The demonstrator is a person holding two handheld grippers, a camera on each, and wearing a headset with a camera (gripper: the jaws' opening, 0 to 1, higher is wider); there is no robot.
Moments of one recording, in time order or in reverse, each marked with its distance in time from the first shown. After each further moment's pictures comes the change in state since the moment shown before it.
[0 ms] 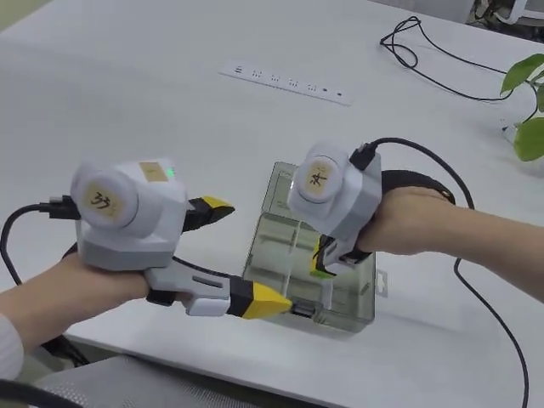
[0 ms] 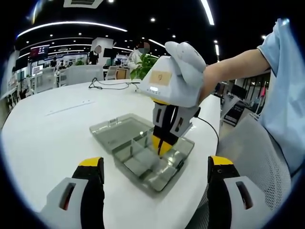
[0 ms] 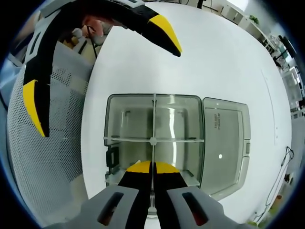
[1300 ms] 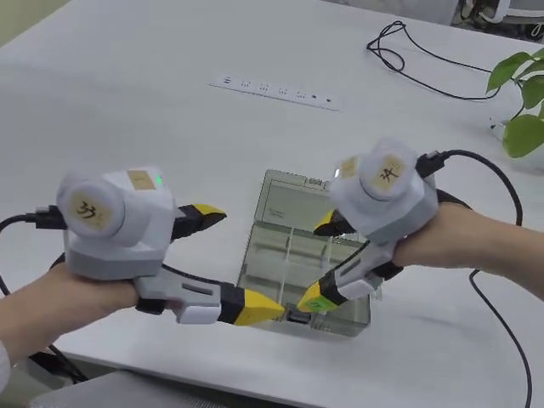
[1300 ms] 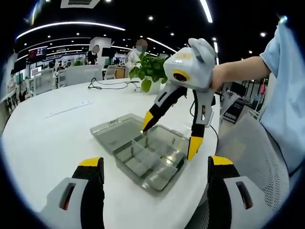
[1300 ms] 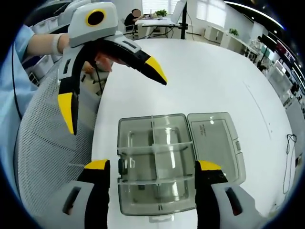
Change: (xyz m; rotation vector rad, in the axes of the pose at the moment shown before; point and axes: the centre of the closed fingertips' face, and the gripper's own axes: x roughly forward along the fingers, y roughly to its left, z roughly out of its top) left arm -0.001 0.000 0.006 0.018 0.020 -0.002; right arm -0.040 0.003 0.010 0.104 -0.361 -0.033
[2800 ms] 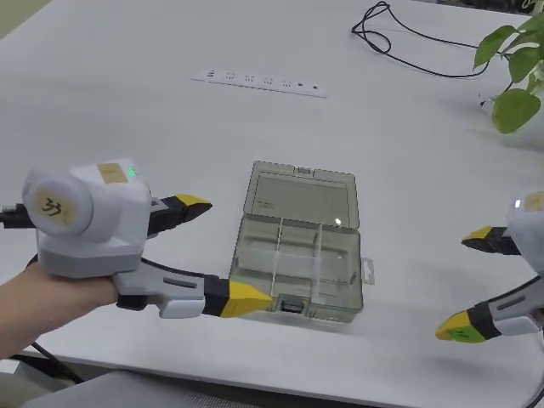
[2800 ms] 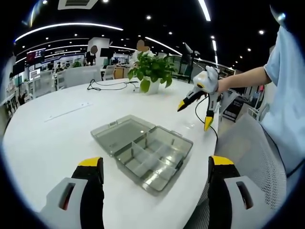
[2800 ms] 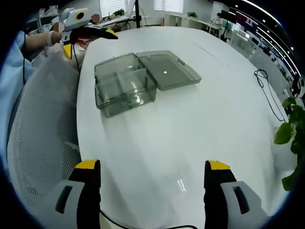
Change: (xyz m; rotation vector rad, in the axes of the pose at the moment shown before) left arm -0.006 0.000 0.009 0.021 0.010 -0.004; right arm -0.087 -0.017 -0.170 0.278 0.050 -0.197
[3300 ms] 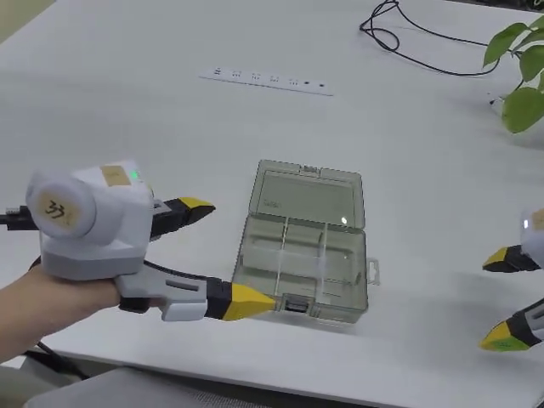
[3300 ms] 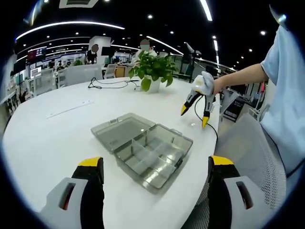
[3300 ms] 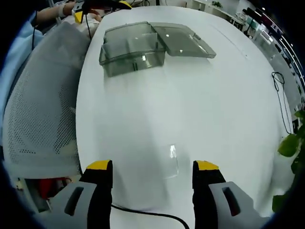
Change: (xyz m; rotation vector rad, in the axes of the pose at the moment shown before) left arm -0.001 -0.001 -0.005 -0.014 0.007 0.009; right arm 0.004 -0.013 -0.050 -0.219 0.237 0.104
